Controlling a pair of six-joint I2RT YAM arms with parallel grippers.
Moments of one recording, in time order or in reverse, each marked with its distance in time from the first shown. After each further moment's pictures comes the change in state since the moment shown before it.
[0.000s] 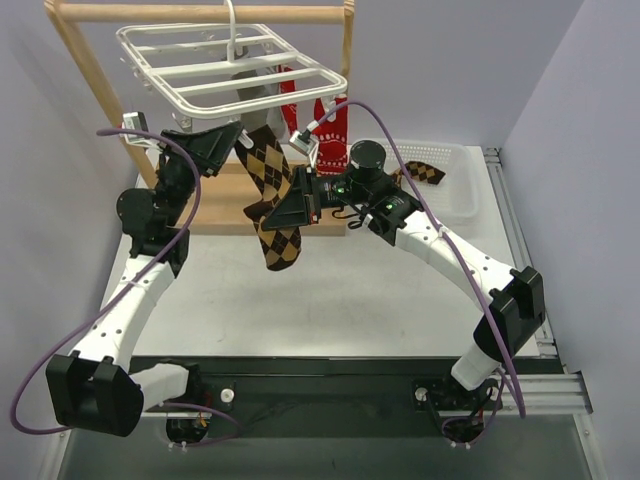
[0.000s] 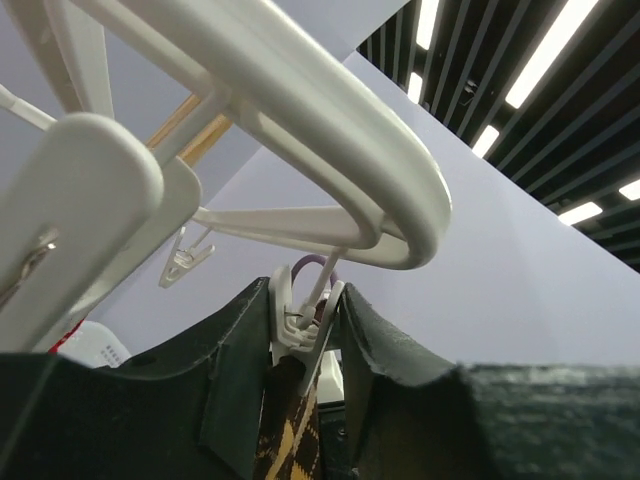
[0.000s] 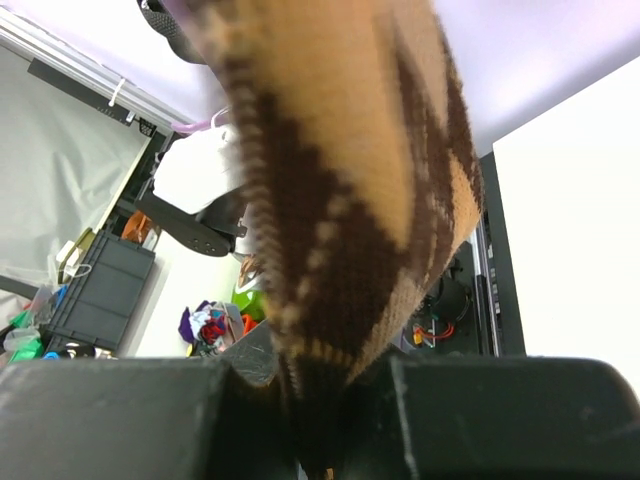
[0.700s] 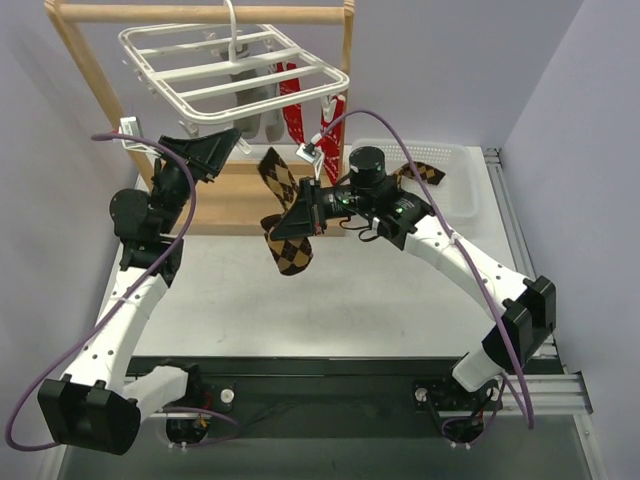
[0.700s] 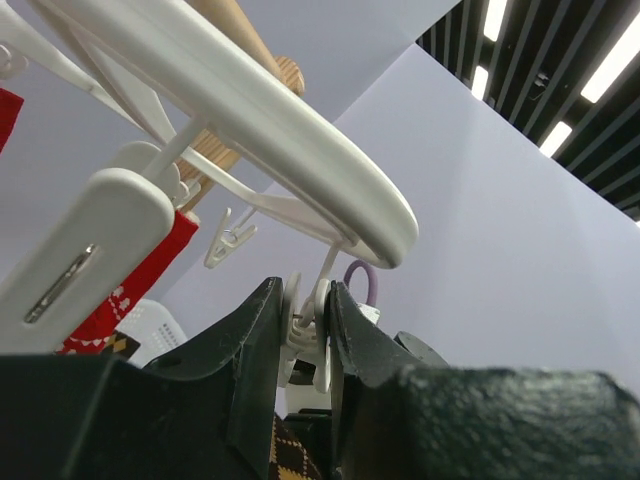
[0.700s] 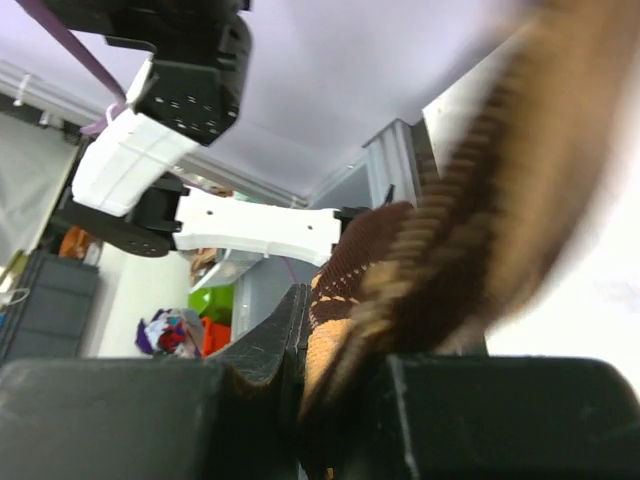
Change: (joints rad) left arm 0.000 -0.088 0.003 -0.205 -0.035 0.118; right arm -0.001 -0.049 -0.016 -0.261 0.092 -0.192
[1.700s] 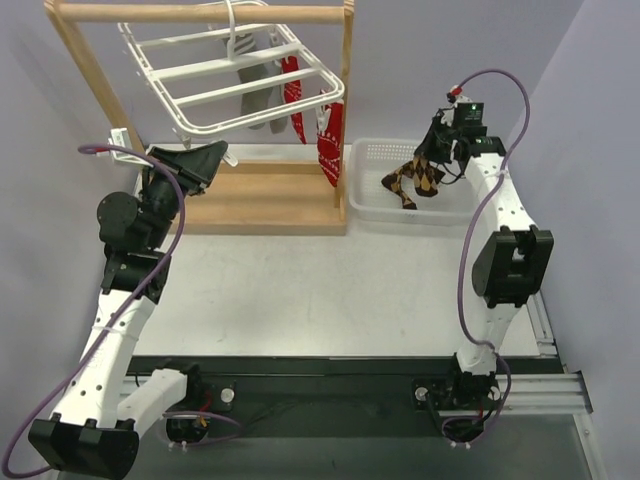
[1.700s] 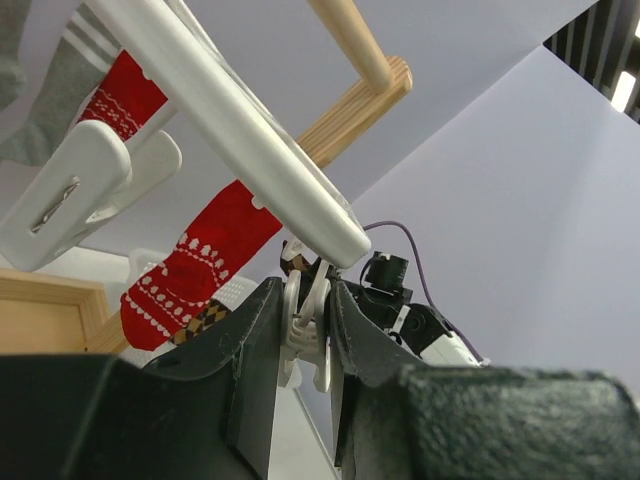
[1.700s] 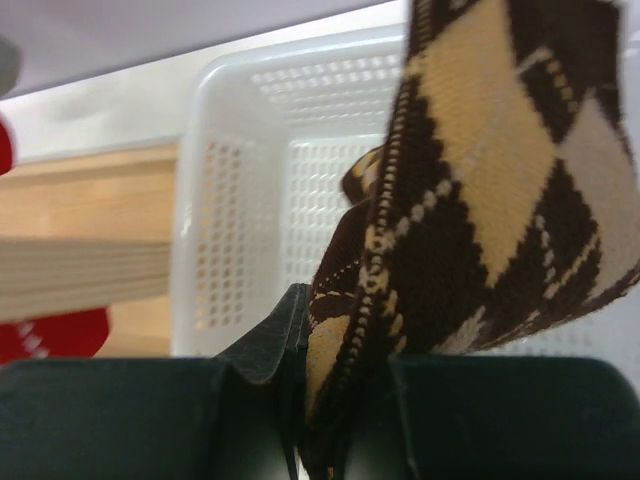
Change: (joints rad) left arm 0.014 -0.144 0.020 -0.377 -0.116 0.185; right arm -0.685 0.351 0.367 -0.473 0.723 -0.420
